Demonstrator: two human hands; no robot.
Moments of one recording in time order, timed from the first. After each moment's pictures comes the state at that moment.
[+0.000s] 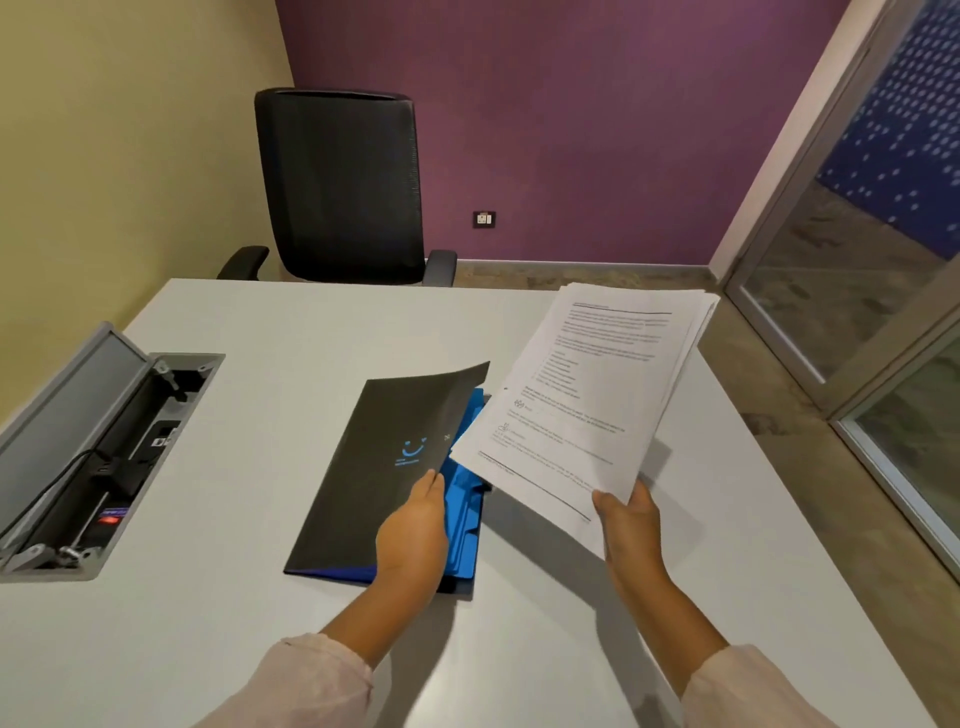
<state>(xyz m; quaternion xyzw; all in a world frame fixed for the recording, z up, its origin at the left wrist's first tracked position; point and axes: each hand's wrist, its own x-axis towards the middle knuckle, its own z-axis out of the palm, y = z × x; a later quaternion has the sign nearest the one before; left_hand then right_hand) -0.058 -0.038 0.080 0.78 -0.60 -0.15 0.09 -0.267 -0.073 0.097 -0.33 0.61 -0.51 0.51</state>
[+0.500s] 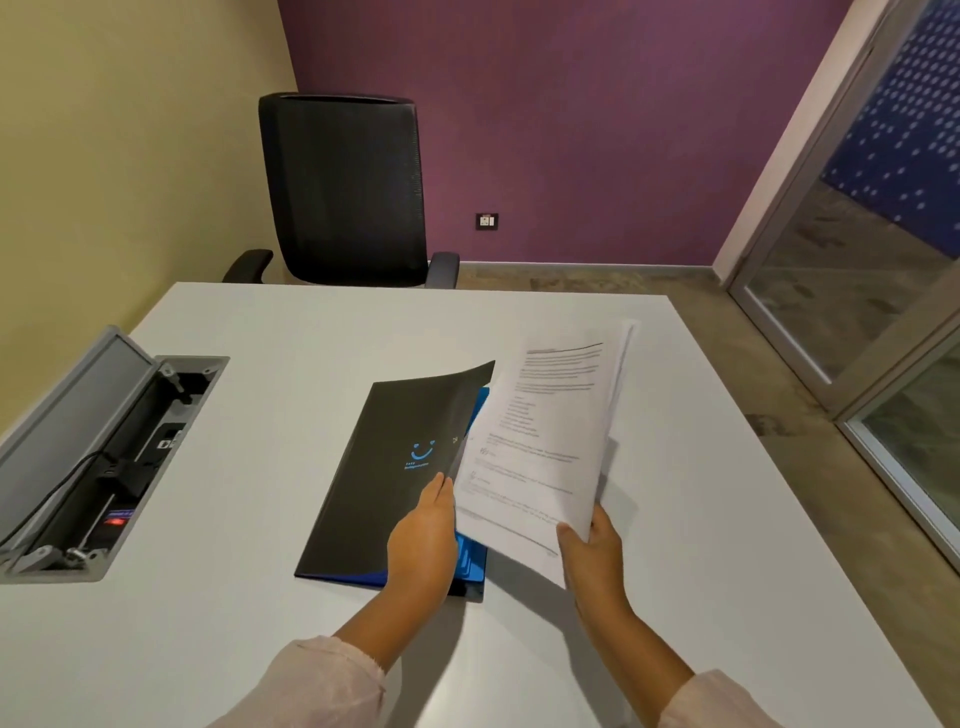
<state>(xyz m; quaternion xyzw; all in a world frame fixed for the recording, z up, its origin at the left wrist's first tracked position) -0.069 -0.034 0.092 0.78 -0.58 -0.20 0.12 -0.235 -0.044 0.080 -0.38 0.62 -0.44 0.52</state>
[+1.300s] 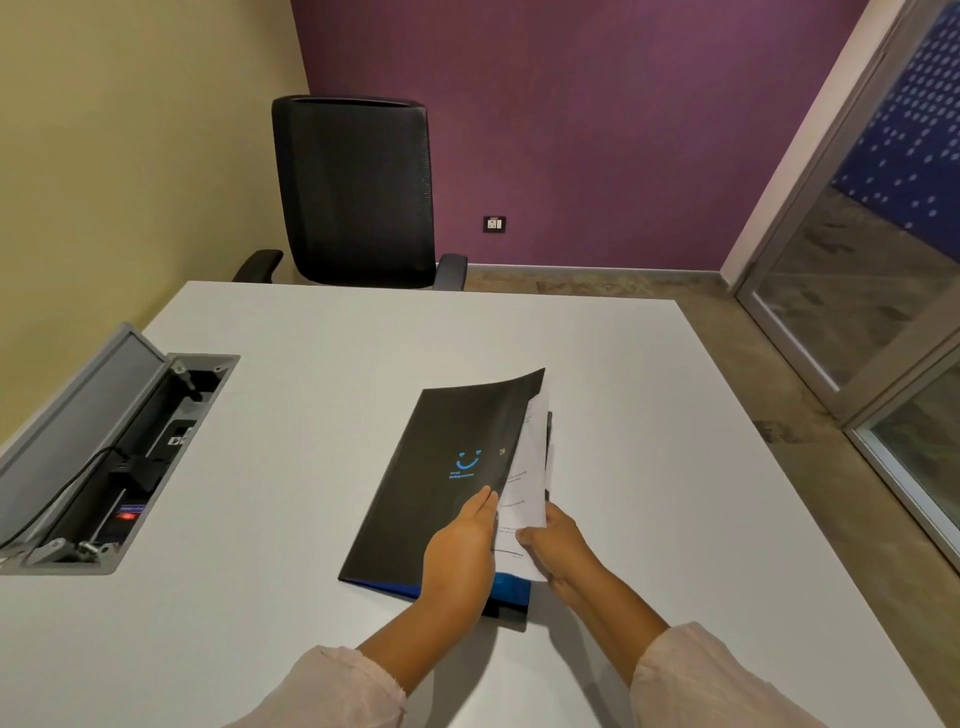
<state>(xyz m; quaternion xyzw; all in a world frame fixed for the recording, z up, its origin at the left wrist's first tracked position) -0.093 -0.023 0.091 0.72 -0.62 -0.26 0.16 -0.207 -0.068 0.079 -0.43 0.63 -0.23 0.60</state>
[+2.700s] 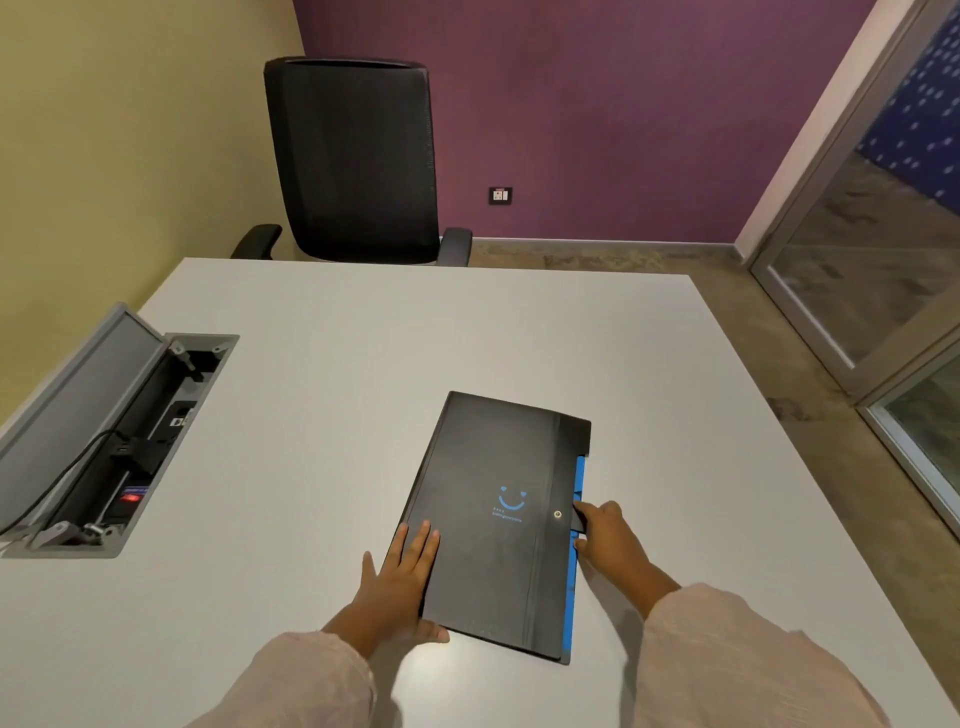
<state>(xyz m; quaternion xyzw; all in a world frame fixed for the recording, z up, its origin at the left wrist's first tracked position) -0.013 -0.004 -0.007 0.65 -0.69 -0.29 -0.17 -0.276 -0.096 0.001 -0.69 0.66 0.01 0.30</state>
